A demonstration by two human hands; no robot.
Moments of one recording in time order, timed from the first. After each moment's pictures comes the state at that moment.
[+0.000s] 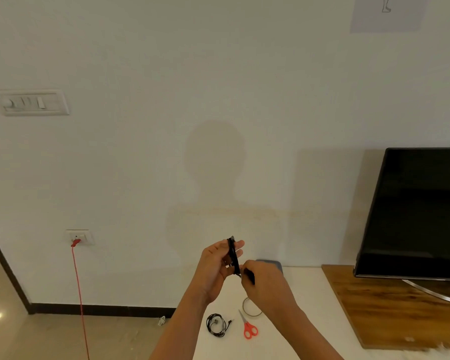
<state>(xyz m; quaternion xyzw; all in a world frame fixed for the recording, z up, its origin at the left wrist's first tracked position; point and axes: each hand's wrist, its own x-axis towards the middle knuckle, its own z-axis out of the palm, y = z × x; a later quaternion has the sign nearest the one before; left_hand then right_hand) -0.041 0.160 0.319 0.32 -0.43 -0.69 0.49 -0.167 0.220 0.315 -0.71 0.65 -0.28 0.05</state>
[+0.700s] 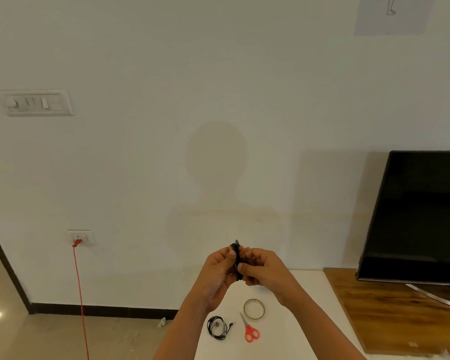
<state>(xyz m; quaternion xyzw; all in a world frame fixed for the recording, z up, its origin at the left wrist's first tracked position) -0.036 0.166 0.312 0.27 -0.45 -0.70 0.47 -0.179 0.203 0.335 -0.55 0.52 -0.47 0.45</state>
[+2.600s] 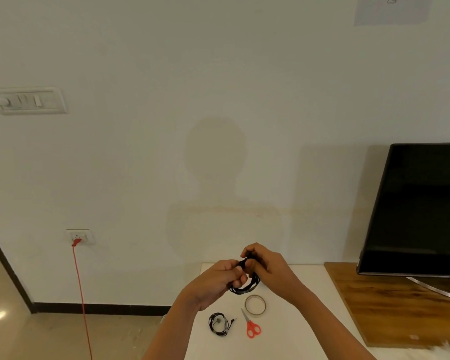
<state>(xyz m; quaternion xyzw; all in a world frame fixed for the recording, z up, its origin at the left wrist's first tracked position) -0.023 0.164 0.314 0.32 -0.65 -0.64 0.25 -0.201 0.186 0.303 -0.70 0.48 -0.44 0.28</state>
